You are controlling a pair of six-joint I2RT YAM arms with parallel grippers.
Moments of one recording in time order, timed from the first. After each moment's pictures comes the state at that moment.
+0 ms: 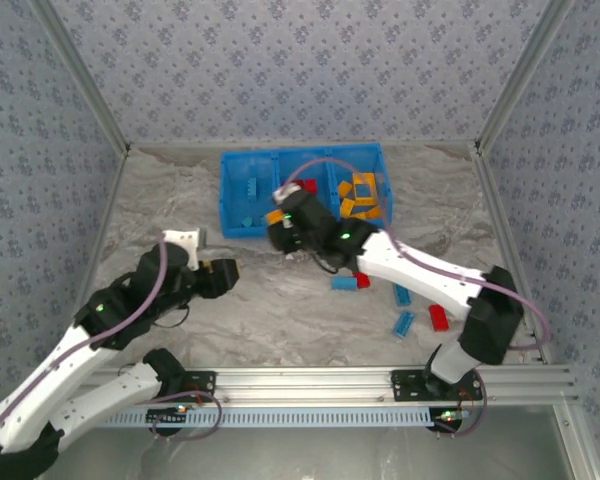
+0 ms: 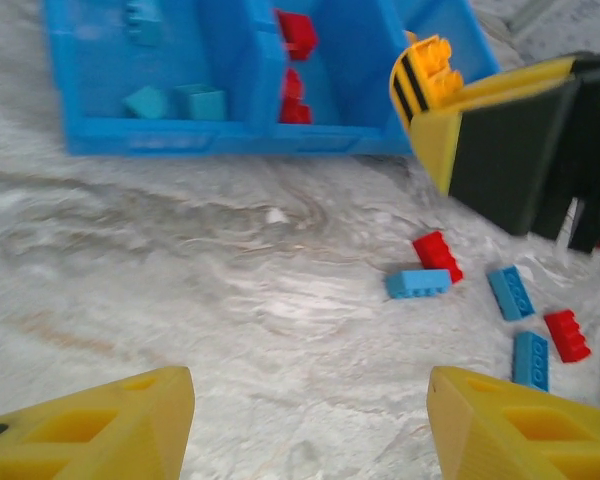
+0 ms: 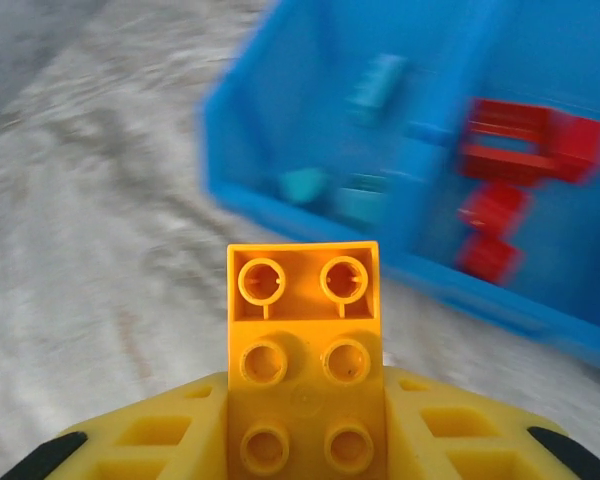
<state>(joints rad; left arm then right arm) -0.81 0.73 0.92 -0.81 -0.14 -0.68 0.88 1.52 1.31 -0.47 0.19 0.35</state>
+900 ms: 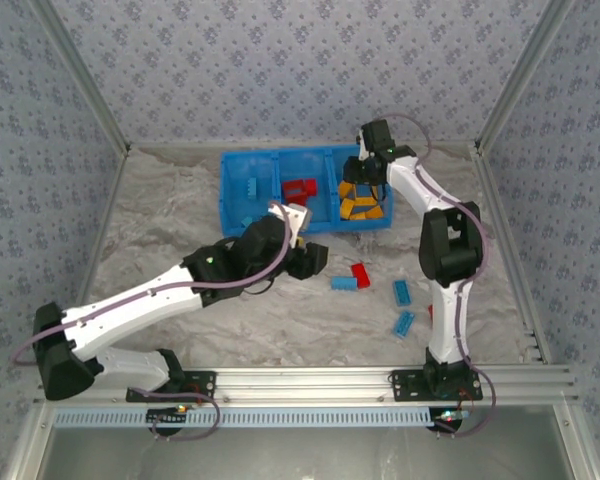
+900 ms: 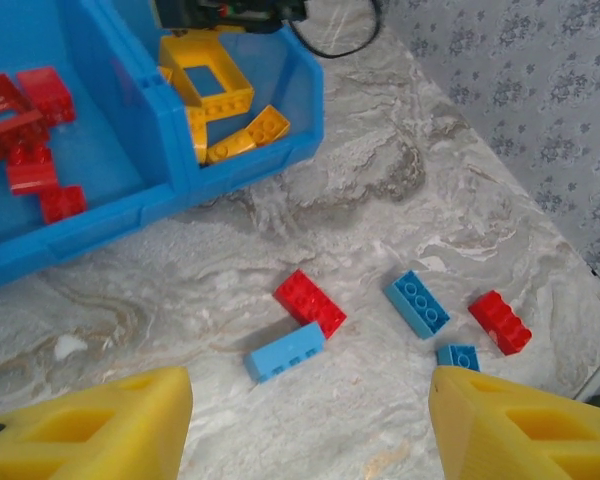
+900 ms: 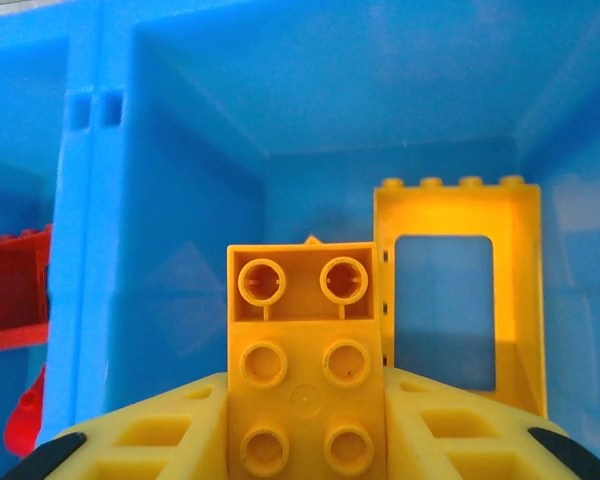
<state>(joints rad) -1.08 1.29 1.17 -0.44 -0.20 -0.52 0.26 2.15 1.87 -0.64 -0.11 0.27</state>
